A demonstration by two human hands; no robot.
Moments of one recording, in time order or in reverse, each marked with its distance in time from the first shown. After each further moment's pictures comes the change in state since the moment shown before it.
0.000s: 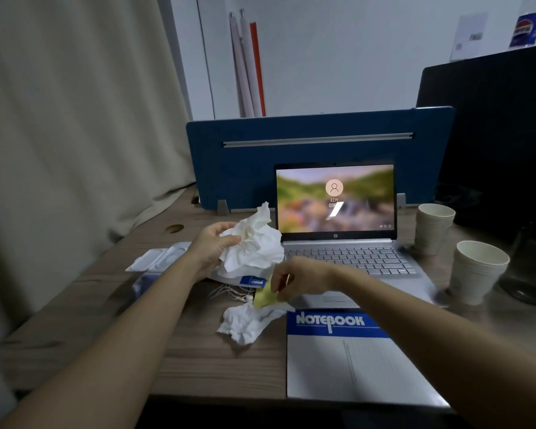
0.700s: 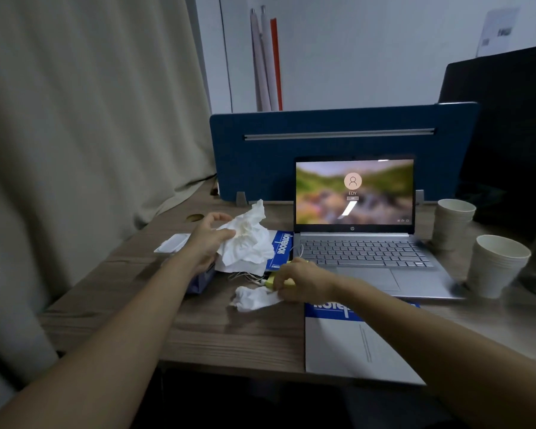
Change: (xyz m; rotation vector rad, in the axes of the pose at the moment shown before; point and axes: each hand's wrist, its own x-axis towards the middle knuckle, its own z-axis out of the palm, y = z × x) left_hand -0.039 0.000 -0.038 0.029 0.149 -0.009; right_hand 0.002 -0.027 0.042 -0.208 0.096 -0.105
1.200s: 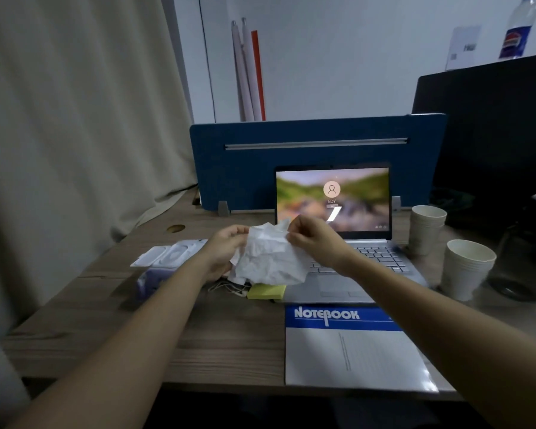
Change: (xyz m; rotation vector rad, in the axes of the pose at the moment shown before) left_hand -0.006 0.013 0.059 -0.049 -0.260 -0.038; right_hand -0.022 0.027 -0.065 0.554 0.592 0.136
